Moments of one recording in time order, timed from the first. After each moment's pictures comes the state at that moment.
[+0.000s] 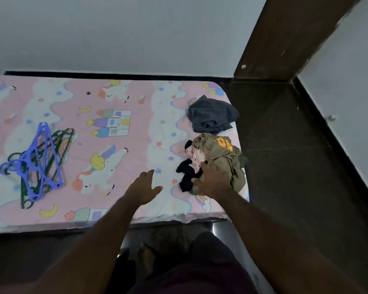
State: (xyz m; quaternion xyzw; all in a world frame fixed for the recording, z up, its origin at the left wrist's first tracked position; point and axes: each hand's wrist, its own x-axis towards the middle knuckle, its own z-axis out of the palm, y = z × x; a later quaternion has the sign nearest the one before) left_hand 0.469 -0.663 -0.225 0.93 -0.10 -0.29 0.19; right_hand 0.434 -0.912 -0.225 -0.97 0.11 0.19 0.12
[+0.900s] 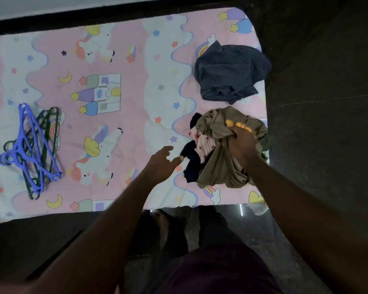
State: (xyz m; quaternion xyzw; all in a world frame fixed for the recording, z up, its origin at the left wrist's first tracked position) left_hand 0.593 -0.790 -0.256 0.85 0.09 -0.39 0.36; right_hand 0.580 -1.042 -0.311 -0.91 0.23 0.07 0.34
